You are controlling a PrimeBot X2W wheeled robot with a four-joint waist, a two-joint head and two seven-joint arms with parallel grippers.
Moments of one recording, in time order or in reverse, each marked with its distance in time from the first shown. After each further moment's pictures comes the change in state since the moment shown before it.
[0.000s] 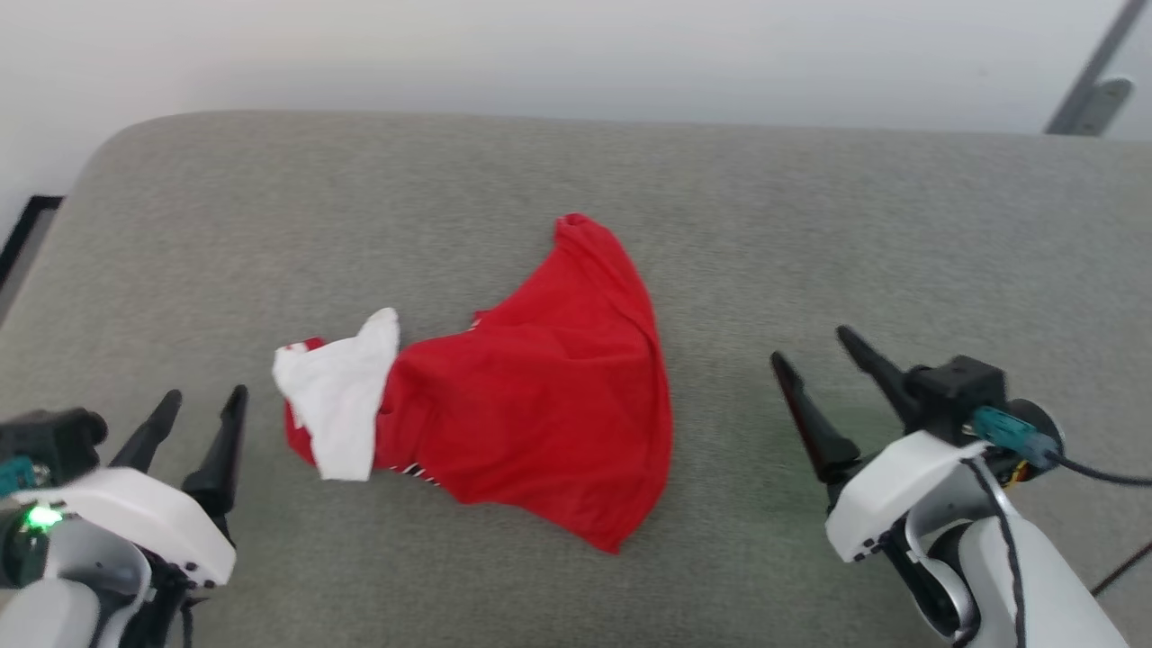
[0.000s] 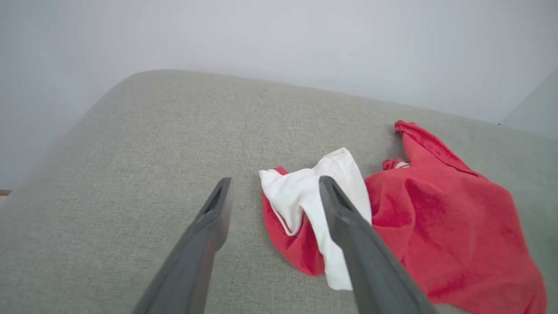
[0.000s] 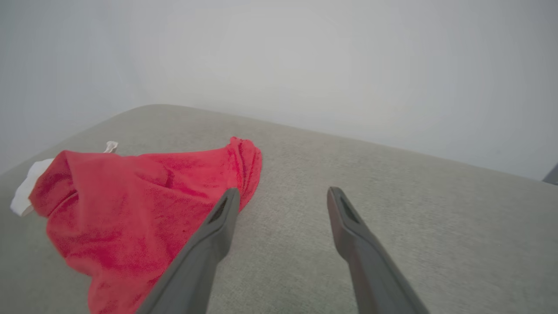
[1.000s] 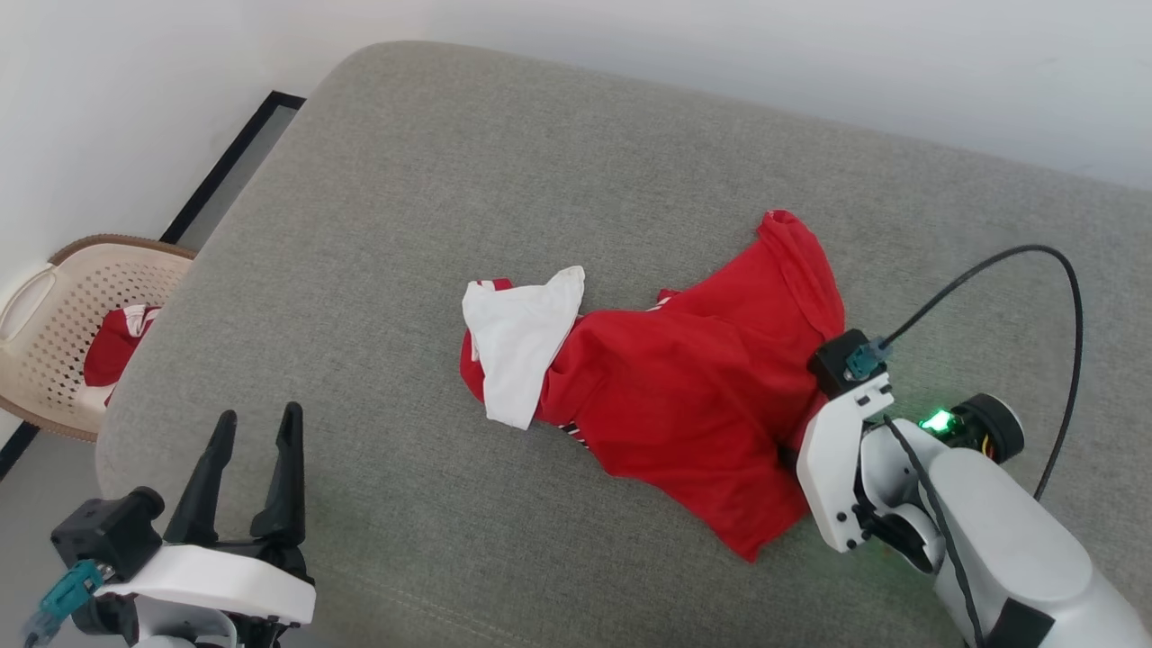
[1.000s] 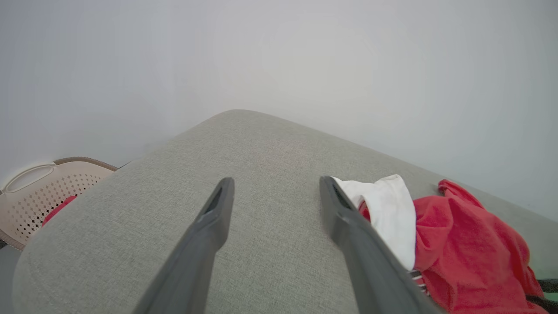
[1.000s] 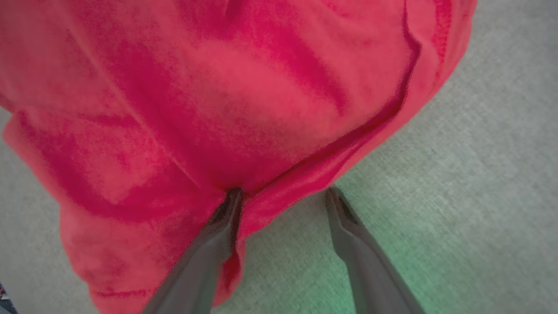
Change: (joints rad) left arm 0.098 -0.278 0.112 0.014 0.183 -0.101 -0.277; right arm -0.259 -0.056 0.249 0.411 0.085 0.000 0.512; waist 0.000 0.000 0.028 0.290
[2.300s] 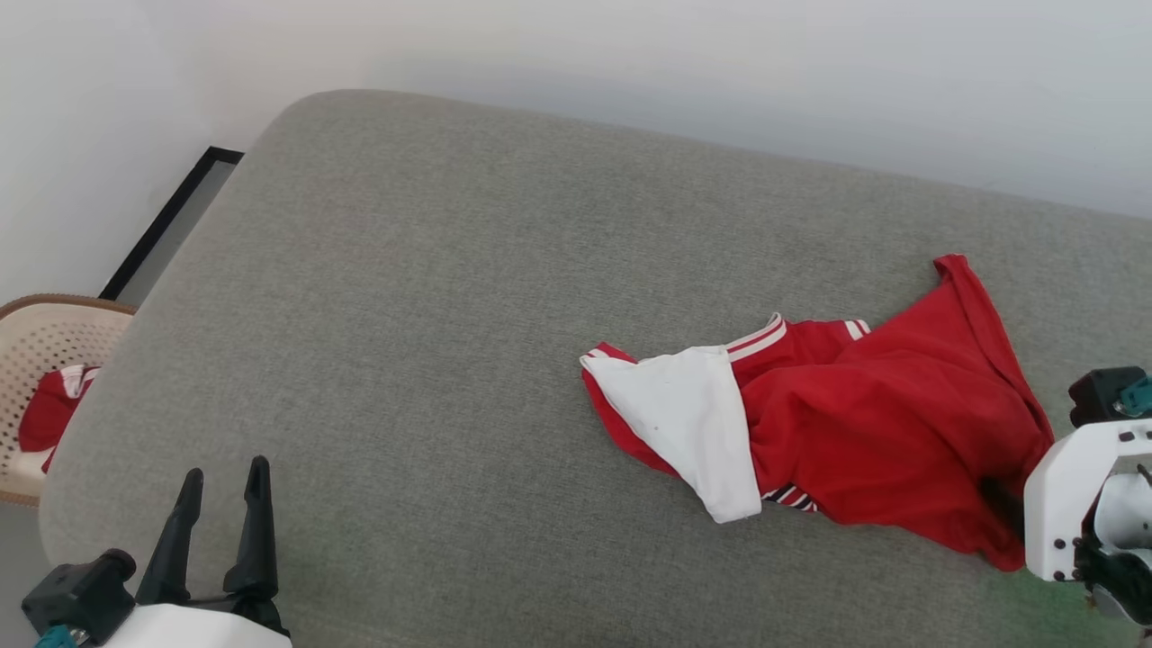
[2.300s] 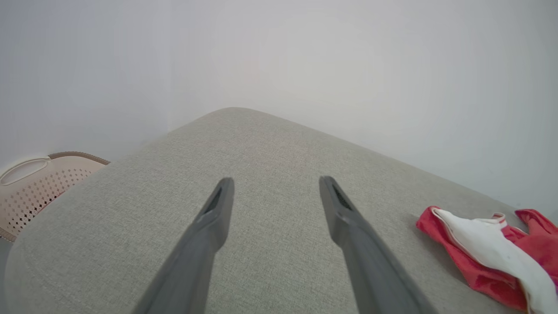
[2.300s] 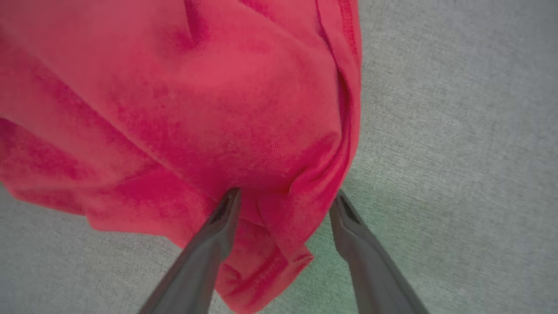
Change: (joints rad) left arm 0.109 -0.079 0.141 -0.016 0.087 -0.055 -0.001; right arm 0.279 -0.132 -0.505 -0.268 0.021 0.001 0.189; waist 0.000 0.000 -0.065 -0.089
